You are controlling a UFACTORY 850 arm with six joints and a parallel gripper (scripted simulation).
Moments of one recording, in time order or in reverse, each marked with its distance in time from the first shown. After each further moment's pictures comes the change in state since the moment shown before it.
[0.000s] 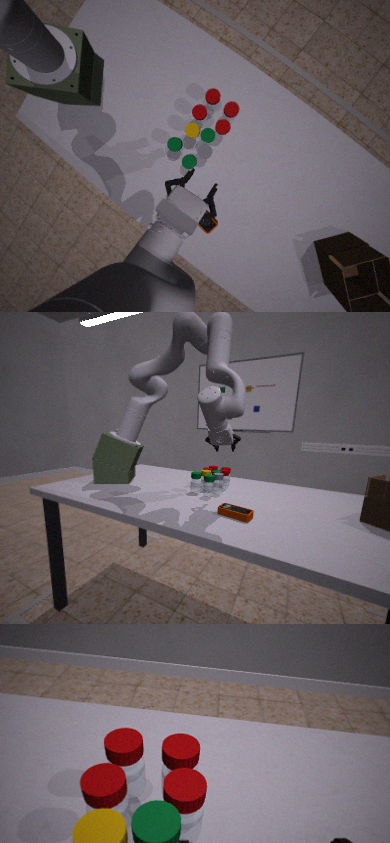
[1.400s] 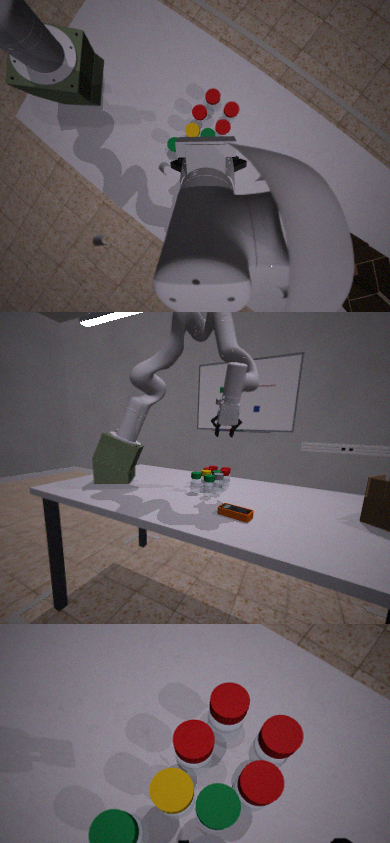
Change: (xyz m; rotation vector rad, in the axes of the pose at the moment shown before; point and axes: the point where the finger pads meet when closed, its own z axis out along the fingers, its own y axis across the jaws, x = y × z) arm 0.102 -0.021 0.021 0.404 -0.479 -0.430
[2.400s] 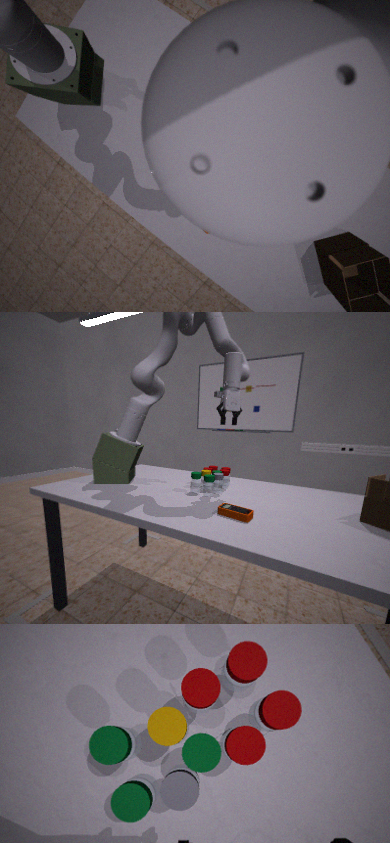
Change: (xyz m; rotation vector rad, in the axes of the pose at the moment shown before) arm 0.042 0.029 -0.047 0.052 -0.342 -0.322
